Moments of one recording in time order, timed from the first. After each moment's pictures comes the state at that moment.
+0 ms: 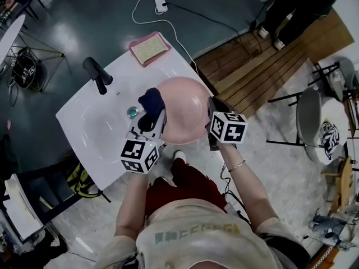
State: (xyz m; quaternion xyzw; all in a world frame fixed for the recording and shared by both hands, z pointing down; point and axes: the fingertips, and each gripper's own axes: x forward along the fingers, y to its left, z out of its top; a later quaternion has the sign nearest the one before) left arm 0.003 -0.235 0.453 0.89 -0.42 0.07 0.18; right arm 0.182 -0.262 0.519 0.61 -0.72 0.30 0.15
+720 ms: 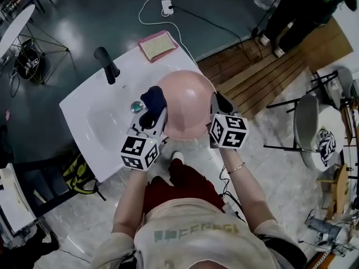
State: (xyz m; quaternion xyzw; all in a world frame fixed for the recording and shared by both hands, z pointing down) left arm -0.024 -0.212 0.444 0.89 -0.42 0.05 0.18; right arm 0.156 -0.248 0.465 0.63 -0.74 0.19 0.13
